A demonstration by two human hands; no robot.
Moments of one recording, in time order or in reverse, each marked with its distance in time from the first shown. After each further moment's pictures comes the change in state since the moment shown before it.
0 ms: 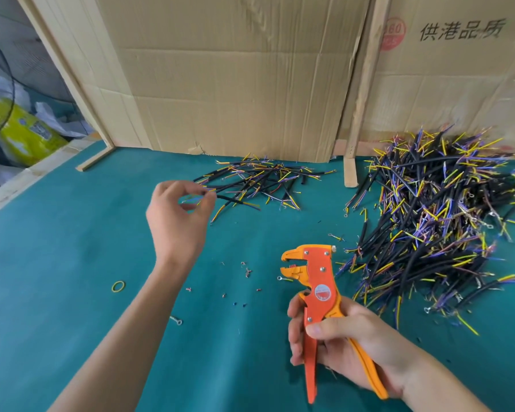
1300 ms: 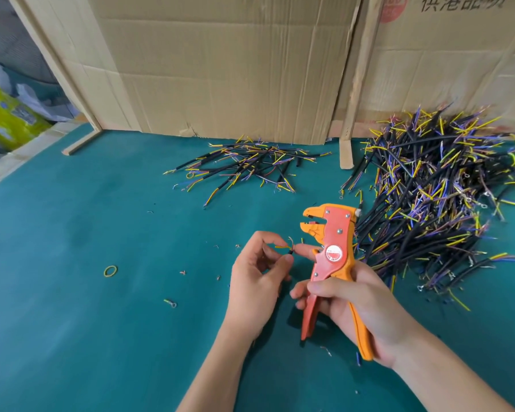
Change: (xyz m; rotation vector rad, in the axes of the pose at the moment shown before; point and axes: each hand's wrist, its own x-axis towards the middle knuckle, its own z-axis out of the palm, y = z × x) left_hand -0.138 0.019 0.039 -0.474 -0.536 -0.345; right_hand 0.003 0.001 -0.003 -0.045 0.325 -0.250
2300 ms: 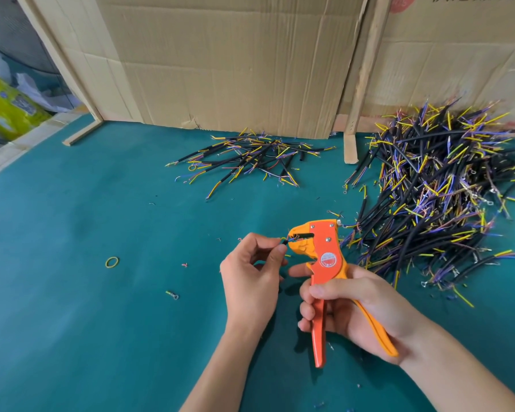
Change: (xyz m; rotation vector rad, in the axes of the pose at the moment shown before) left_hand -0.007 0.003 0.002 0.094 0.285 -0.009; right_hand -0.007 -0.009 0.003 0.056 -0.096 0.273
